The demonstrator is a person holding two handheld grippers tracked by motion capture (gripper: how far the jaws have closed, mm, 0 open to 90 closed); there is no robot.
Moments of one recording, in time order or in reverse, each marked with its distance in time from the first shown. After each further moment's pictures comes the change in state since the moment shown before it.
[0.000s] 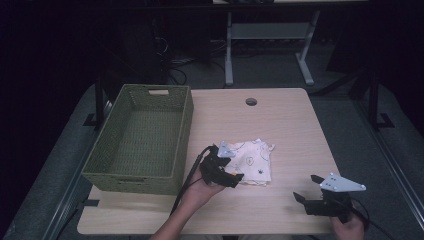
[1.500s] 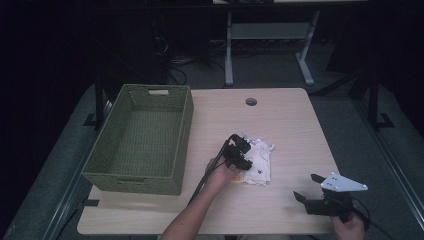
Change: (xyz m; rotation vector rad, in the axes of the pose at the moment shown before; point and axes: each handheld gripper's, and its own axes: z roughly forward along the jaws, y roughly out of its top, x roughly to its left) left arm 0.015 0.038 0.084 0.193 0.059 0.009; right arm 0.000 0.002 -0.002 -0.019 0.007 0.000
